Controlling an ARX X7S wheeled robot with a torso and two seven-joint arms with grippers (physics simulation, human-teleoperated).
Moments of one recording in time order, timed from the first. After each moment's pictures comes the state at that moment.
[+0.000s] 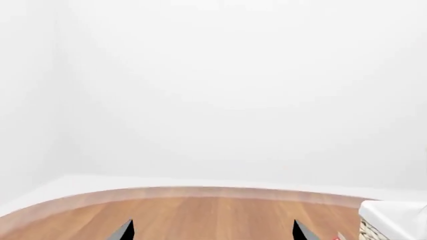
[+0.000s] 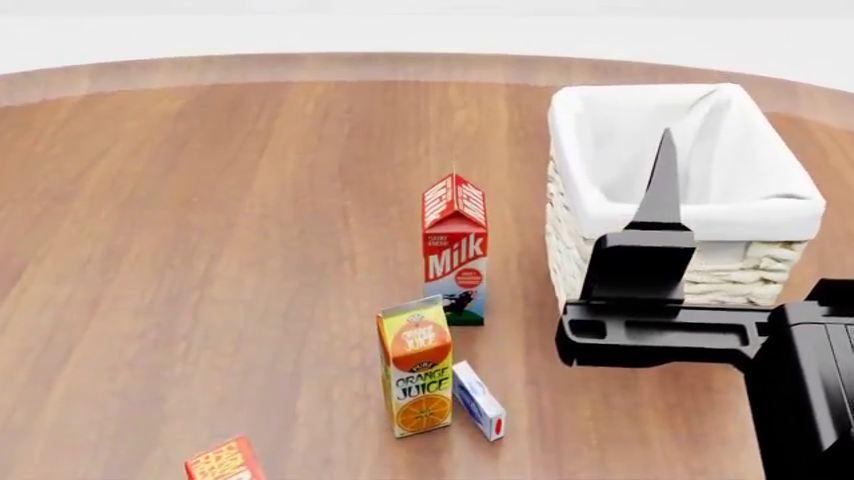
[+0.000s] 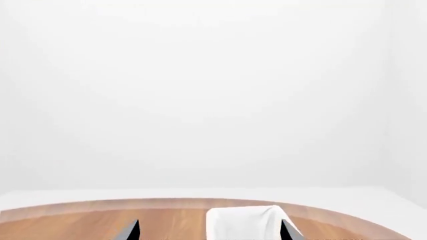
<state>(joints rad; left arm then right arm) -0.59 -0.44 -0.58 0.98 -1.31 -1.42 -0.67 0.85 0.54 0.38 -0.84 1.79 1.38 1.18</state>
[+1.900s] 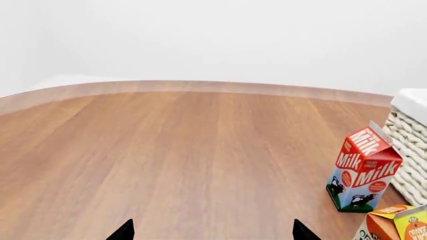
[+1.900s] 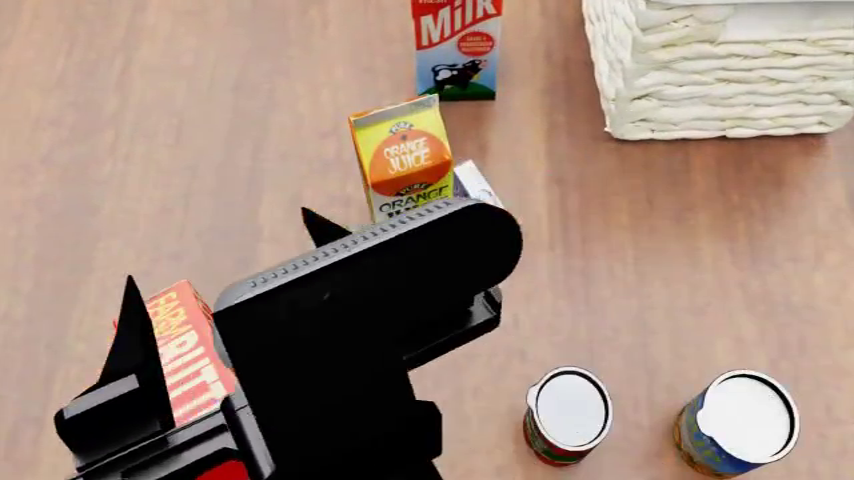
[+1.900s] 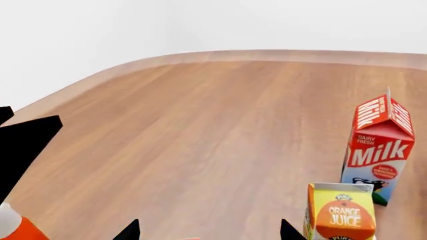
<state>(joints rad) -0.52 -0.57 -0.59 0.95 -1.51 -1.24 -0.79 0.84 0.12 -0.26 -0.83 1.32 1.30 0.87</state>
